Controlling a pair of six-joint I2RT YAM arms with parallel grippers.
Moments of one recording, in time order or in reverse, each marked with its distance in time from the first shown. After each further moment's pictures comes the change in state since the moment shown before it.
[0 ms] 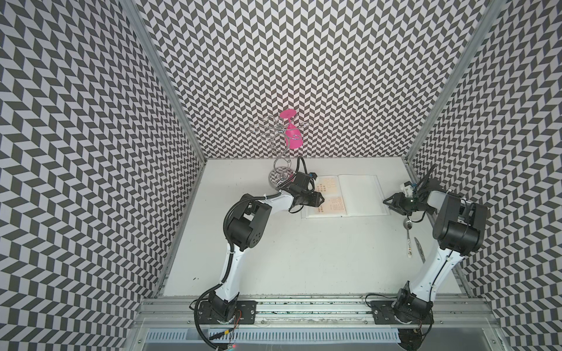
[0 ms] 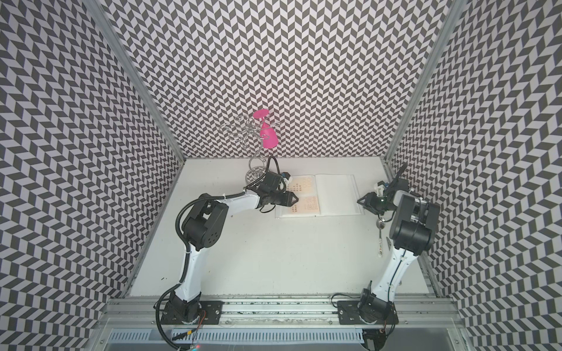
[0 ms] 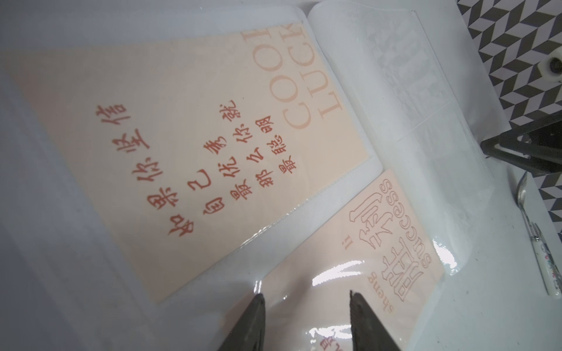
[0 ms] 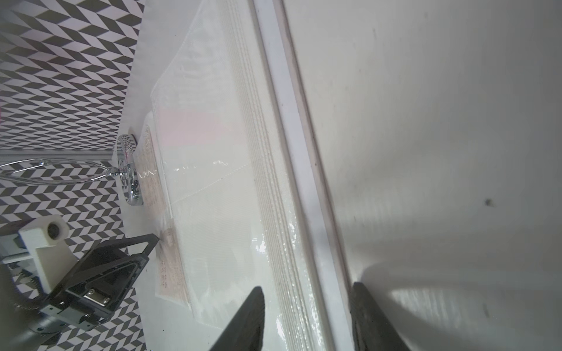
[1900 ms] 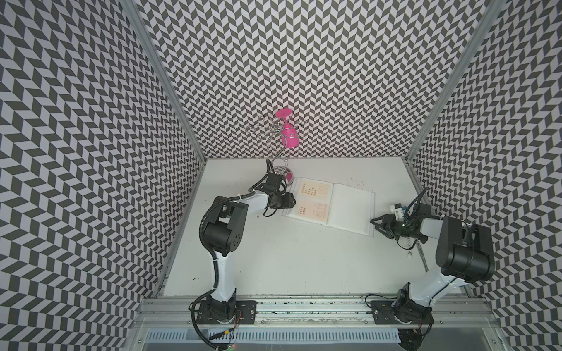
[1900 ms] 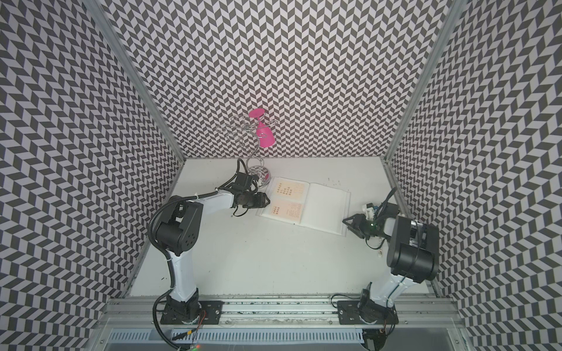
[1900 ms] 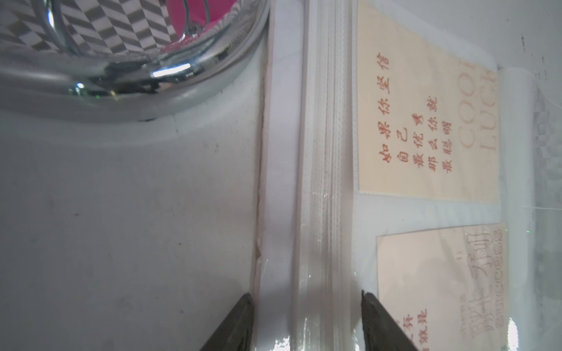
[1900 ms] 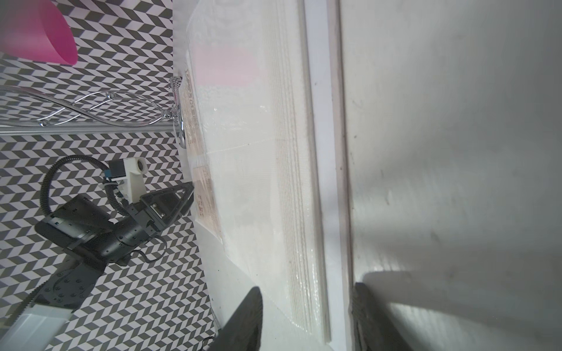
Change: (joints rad) left arm 0.204 -0.199 -0.238 -0.120 -0.045 -0.007; right arm 0.049 -0.330 -0.574 0.278 -0.192 0.191
